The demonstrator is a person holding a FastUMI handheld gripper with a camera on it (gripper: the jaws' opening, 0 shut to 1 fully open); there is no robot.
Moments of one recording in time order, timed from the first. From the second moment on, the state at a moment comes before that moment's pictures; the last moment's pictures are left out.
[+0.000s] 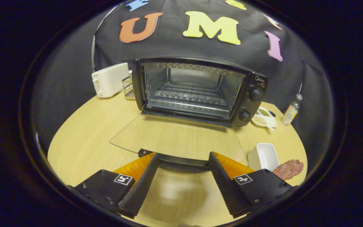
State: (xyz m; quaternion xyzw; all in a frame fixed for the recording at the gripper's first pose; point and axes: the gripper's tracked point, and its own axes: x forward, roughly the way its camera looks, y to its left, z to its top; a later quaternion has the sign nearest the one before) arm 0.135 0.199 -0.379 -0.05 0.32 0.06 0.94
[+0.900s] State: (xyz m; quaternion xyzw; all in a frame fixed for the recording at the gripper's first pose) arm 0.084 0.096 -0.290 -0.08 0.24 0.03 0.97
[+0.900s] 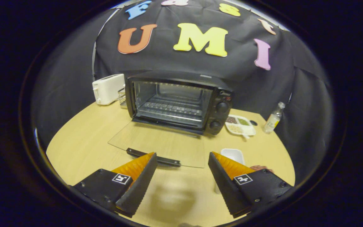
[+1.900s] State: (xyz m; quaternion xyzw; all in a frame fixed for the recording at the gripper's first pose) arm 0.088 -0.052 -0.379 0.14 0.46 0.26 0.84
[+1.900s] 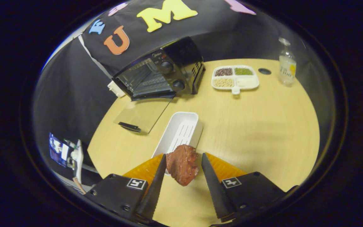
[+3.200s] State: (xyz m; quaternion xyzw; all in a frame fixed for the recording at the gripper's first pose) arm 0.045 0.071 -0.244 0.30 0.32 0.17 0.88
